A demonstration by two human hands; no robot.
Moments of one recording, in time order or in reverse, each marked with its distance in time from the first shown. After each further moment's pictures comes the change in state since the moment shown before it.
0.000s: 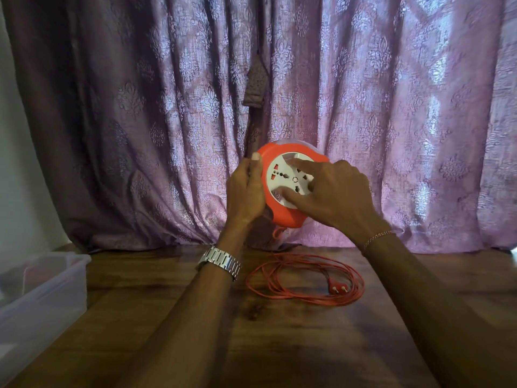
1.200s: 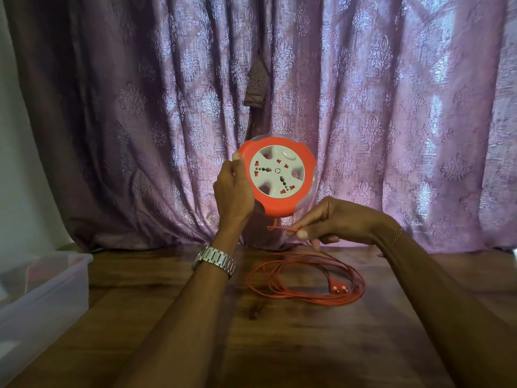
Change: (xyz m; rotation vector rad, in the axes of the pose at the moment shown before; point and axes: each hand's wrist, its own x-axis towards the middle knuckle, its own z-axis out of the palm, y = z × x) left_hand 0.001 0.002 -0.010 0.000 0.188 -0.109; right_hand -0.018 0.043 0.016 1.141 -0.988 0.078
